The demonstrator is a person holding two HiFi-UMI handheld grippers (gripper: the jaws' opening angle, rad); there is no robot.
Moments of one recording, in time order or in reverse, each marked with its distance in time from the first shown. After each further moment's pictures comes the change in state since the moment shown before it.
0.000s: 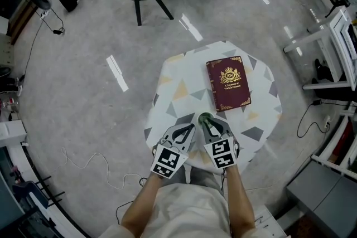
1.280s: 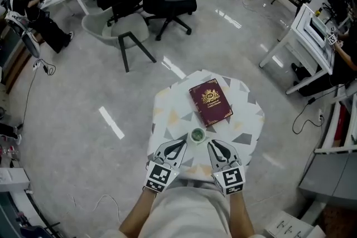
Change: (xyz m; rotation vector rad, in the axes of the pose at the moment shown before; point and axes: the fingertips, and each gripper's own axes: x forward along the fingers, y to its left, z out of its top) left arm -0.064 -0.022 0.073 0.187 -0.124 -0.111; right arm -0.148 0.012 0.068 0.077 -0.404 -0.230
